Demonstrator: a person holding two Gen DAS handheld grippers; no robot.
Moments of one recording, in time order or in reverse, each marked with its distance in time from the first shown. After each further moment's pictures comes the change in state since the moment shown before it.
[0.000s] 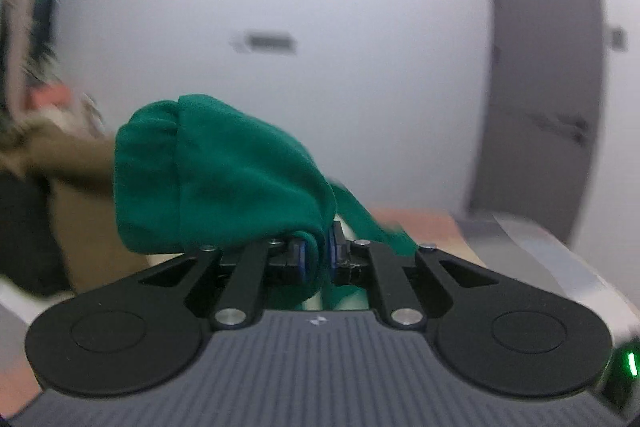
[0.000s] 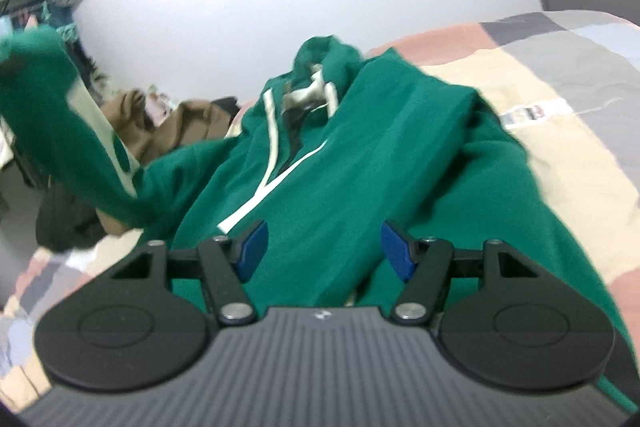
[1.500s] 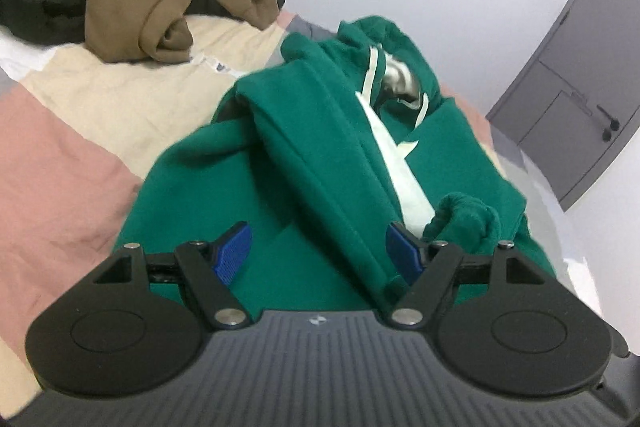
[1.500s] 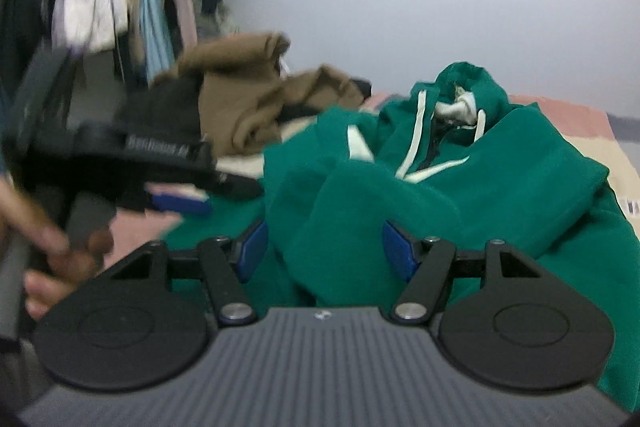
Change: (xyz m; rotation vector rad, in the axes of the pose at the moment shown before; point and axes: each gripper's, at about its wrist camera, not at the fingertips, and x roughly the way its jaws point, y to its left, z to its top) left arm 0.038 0.112 -0.118 -0.434 0.370 0.007; right arm -0.011 0.100 -0.040 -0.473 0.024 0.218
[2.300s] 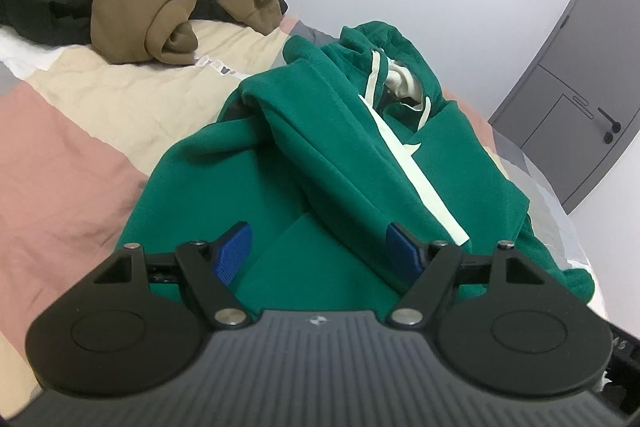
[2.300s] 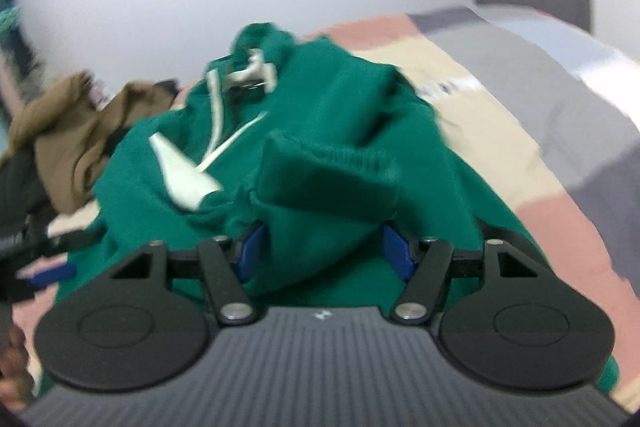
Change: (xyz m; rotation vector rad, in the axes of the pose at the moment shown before) left arm -0.003 0.005 -0.009 0.006 -0.044 0.008; right arm -0.057 -0.073 -0.029 0.511 0.063 -0.442
